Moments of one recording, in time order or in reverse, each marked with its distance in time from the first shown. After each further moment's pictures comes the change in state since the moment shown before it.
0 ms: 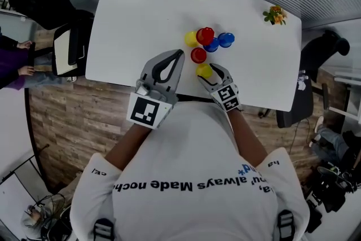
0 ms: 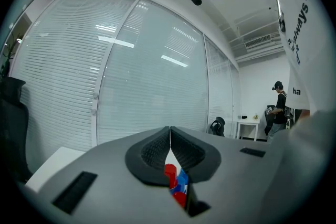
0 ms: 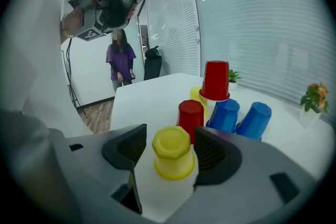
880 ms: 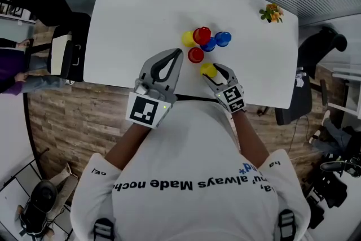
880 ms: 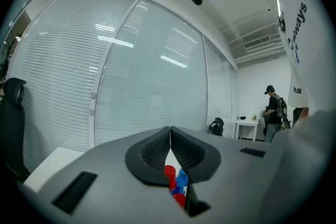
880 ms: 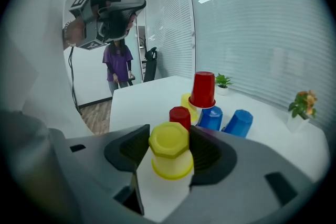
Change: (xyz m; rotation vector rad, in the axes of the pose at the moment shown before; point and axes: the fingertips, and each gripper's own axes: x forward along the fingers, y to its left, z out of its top) left arm 0.006 0.001 -0.001 -0.009 -0.004 -0.016; right arm -0.029 -0.015 0.014 -0.003 0.000 -0.042
